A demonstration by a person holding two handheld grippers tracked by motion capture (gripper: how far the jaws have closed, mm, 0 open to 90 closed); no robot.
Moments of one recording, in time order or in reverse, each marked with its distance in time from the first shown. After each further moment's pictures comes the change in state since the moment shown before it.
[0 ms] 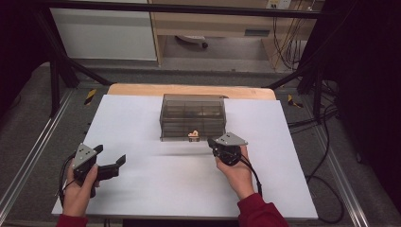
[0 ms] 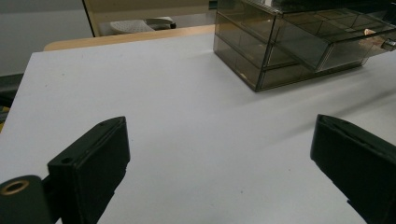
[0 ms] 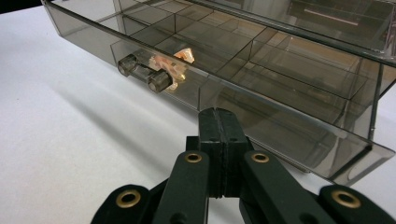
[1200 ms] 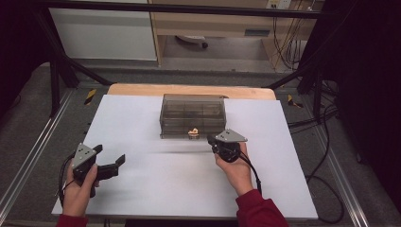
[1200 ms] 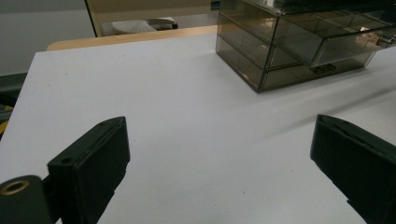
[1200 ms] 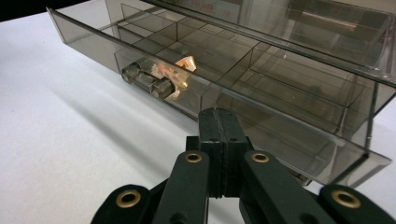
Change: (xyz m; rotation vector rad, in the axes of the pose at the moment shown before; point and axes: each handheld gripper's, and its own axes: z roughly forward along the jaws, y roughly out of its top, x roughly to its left) left arm 0.001 0.000 -0.001 0.002 0.008 -0.003; right arm -0.003 0.007 0.005 -0.008 -0.001 0.007
